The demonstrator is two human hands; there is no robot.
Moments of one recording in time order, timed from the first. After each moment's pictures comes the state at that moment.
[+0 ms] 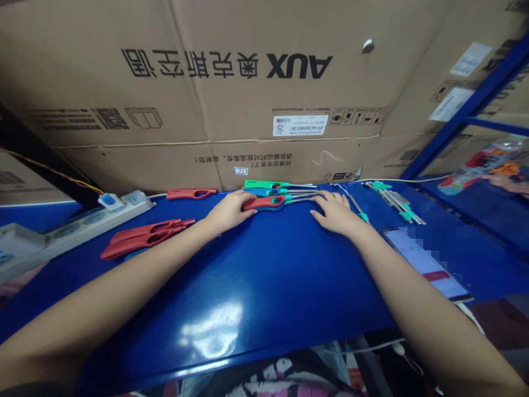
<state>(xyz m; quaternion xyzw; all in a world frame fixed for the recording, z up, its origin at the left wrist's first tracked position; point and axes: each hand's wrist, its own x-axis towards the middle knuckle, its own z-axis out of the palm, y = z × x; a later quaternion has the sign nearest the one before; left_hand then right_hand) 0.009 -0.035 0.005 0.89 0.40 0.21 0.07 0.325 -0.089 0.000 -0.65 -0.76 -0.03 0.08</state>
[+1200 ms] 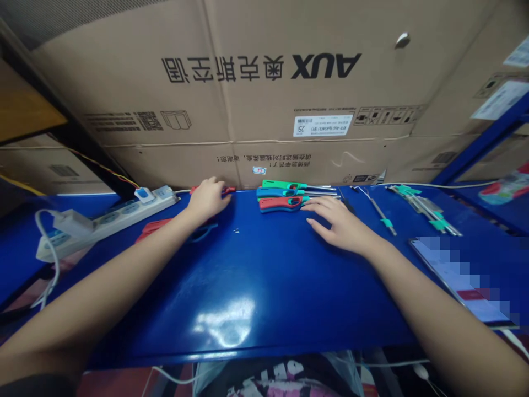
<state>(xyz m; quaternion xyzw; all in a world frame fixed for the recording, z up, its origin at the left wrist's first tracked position) -0.066 -0.037 0.033 0.79 0.60 0.14 -0.07 0.287 -0.113 0.018 -0.40 -0.89 0.01 0.23</state>
